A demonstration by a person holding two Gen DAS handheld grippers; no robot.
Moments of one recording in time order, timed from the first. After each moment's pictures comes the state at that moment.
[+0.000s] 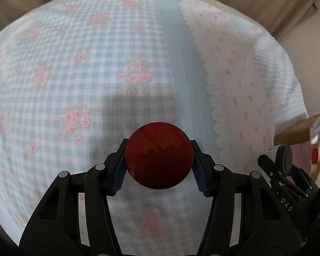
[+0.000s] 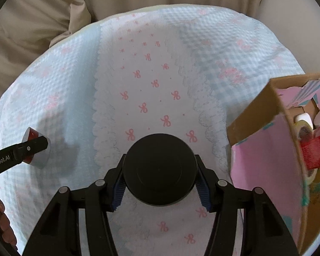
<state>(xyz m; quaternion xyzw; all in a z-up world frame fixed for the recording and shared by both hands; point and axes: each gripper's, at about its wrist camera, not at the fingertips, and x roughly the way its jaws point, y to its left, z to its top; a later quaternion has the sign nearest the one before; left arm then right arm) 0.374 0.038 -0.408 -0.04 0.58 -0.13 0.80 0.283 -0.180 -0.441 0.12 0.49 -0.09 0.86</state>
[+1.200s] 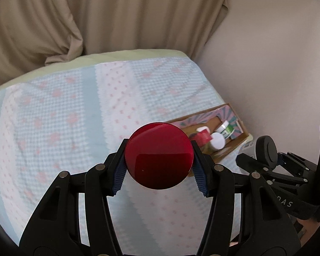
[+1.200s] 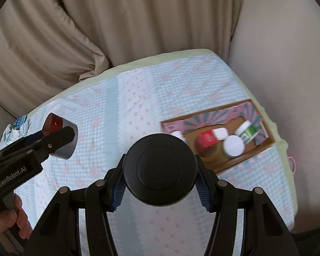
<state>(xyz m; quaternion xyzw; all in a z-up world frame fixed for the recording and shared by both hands) 0.186 -0.108 -0.151 -0.01 0.47 -0.24 0.85 0.086 -0.277 -0.213 0.12 0.44 -0.06 0.89</state>
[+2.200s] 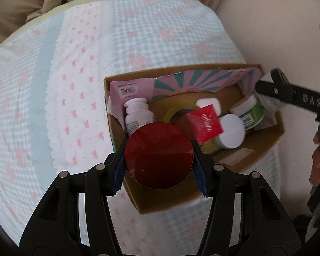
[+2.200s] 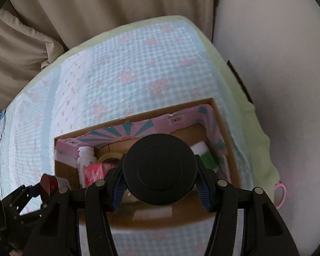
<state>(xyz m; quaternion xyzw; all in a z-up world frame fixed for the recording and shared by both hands) 0.232 -0.279 -0.331 0.01 0.59 -0.17 0.79 0.209 -0.496 -0.331 0.12 0.53 -0.04 0.84</state>
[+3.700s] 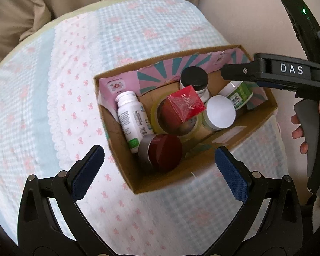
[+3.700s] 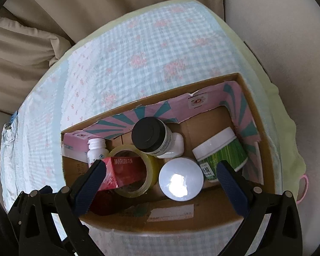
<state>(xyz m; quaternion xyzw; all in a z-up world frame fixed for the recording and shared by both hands) 0.193 -0.292 -0.311 0.07 0.57 -0.21 0.79 0.209 -0.492 -0.355 0.17 0.55 0.00 0.82</state>
